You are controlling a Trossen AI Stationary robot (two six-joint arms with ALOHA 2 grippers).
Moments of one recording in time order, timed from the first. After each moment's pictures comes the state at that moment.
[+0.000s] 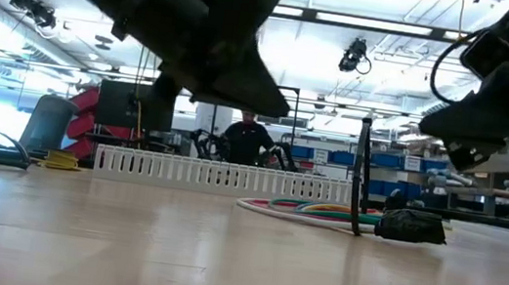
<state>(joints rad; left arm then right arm) -0.45 1.86 0.96 0.32 -0.81 -0.72 0.50 1.35 0.18 0.91 0.40 0.46</state>
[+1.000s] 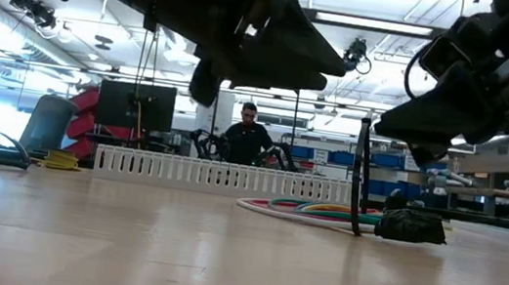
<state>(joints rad) -0.44 1.90 0.96 0.64 -0.68 -0.49 0.32 1.45 0.26 0.95 0.19 0.40</state>
